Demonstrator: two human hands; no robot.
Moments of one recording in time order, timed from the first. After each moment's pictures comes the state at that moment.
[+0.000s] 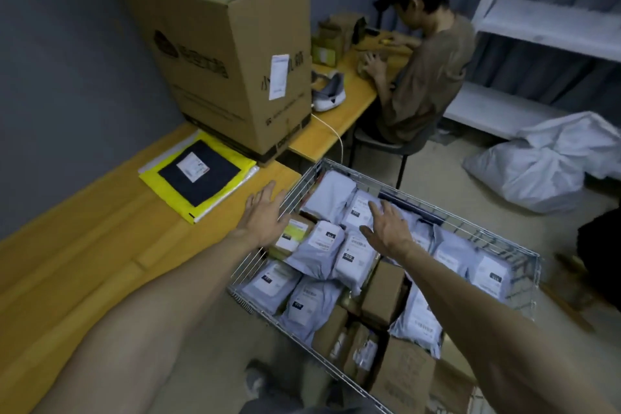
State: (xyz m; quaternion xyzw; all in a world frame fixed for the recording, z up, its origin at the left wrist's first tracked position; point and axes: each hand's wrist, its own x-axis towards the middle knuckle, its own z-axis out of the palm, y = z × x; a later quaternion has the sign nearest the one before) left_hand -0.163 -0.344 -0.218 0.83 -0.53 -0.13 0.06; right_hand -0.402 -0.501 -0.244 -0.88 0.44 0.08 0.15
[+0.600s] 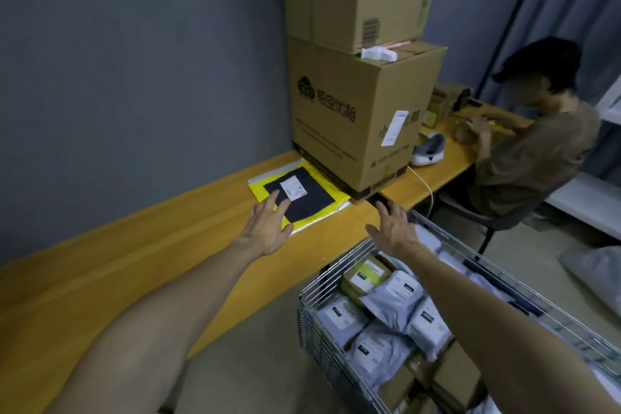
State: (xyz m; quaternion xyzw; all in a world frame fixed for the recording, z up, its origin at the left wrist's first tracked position) left_hand -0.049 -0.165 -0.155 0.91 -0.40 -0.06 0.07; right_hand -0.216 -0.401 -0.168 -0.94 0.32 0.03 0.14
